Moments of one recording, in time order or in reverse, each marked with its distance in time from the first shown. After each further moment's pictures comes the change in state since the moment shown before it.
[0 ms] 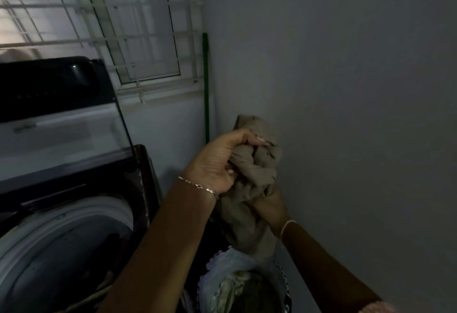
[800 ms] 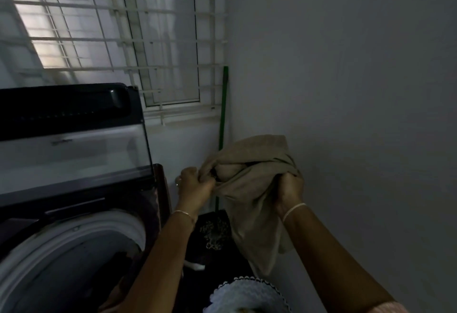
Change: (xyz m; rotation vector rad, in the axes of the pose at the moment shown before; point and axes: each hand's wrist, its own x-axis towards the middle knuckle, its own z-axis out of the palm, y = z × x) left_hand 0.036 -0.022 -0.124 0.627 0.650 0.325; right_hand 0.054 -0.095 0.016 0.578 0.508 0.063
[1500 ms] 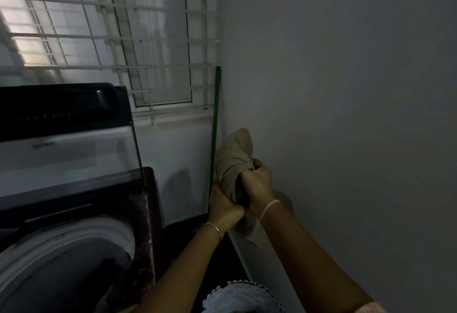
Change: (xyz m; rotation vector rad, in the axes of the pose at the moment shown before) left_hand 0.003 -0.034 0.085 0.199 -0.198 0.070; right_hand -0.018 0.009 0.043 -0.326 -0.223 -0.029
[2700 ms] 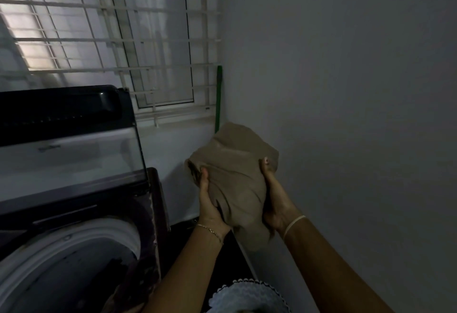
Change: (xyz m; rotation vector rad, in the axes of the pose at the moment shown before) left_hand -0.021 0.021 -0.028 -1.474 -0.242 -0.180; right_hand 0.000 0.017 -0.047 0.393 -0.416 0.390
